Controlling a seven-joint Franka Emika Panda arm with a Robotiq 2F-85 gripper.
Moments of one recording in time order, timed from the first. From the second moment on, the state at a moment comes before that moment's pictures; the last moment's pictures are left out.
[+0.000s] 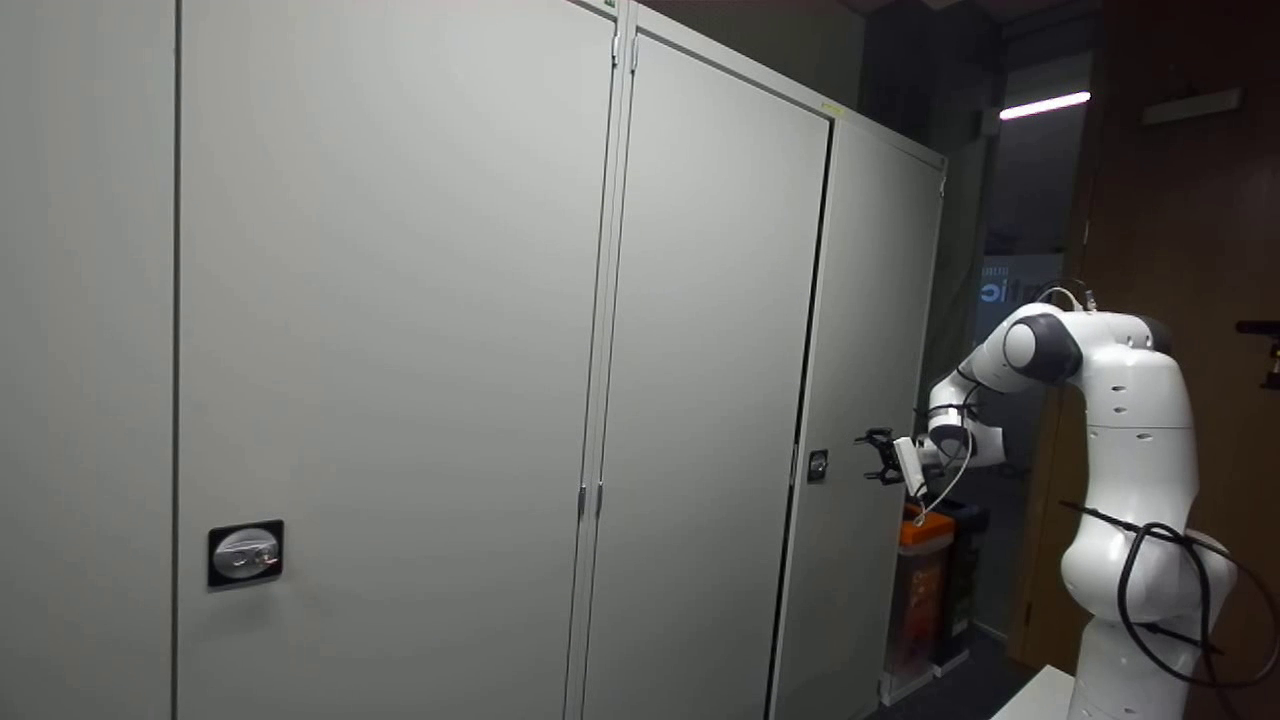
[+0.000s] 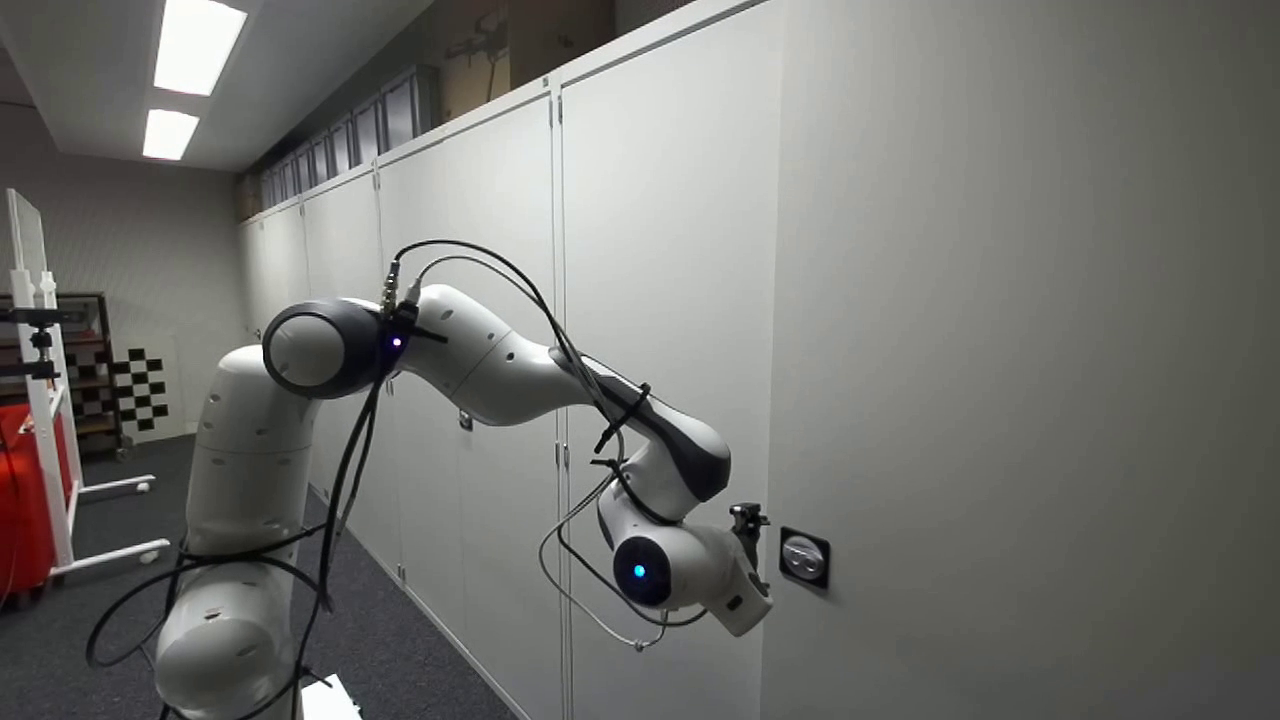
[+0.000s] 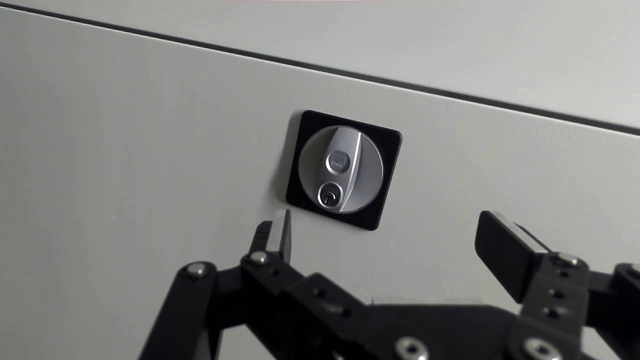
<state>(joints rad) -0.25 0.20 -0.39 -2.14 1.91 2.35 -0.89</state>
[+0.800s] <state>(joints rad) -0.28 0.29 -0.38 -2.14 2.08 2.19 -1.06</state>
